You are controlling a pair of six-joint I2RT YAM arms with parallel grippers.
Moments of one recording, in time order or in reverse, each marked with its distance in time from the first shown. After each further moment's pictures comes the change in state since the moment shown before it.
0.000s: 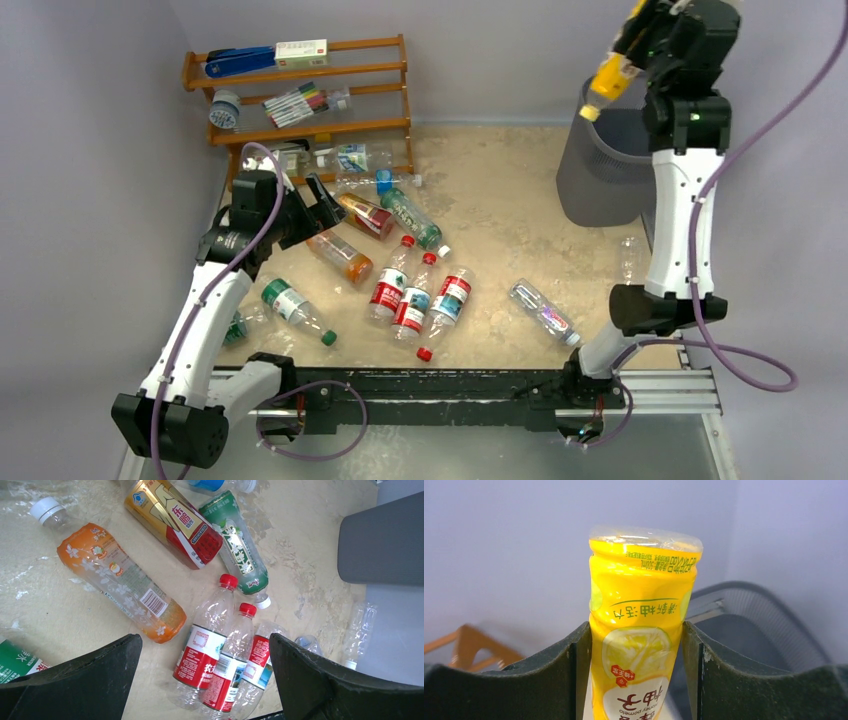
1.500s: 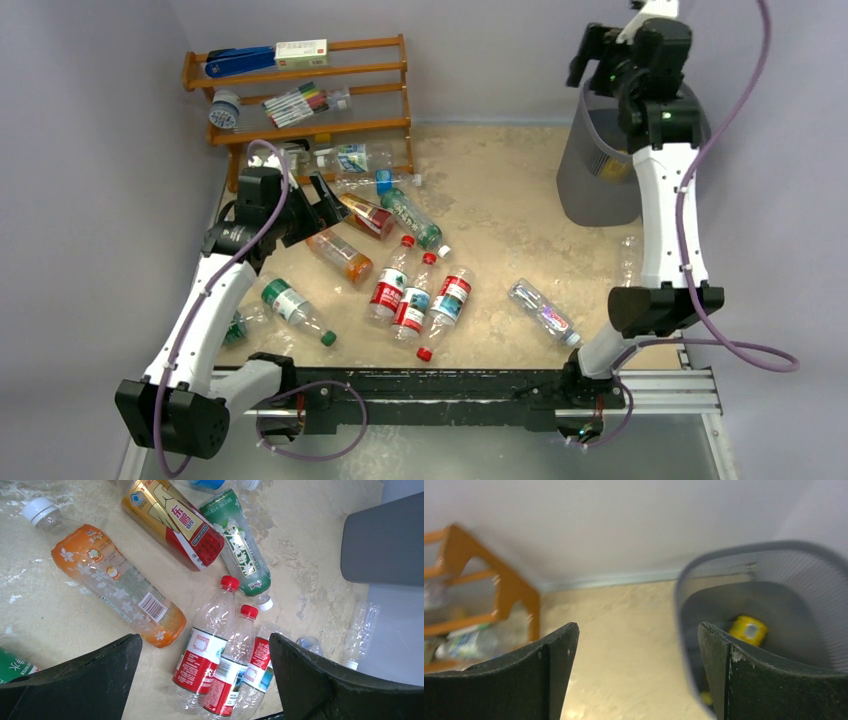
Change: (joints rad) left arm 0.000 0.043 -0.003 0.029 0.011 0.001; right arm -0.028 0.007 -0.134 -0.034 -0.150 -0.095
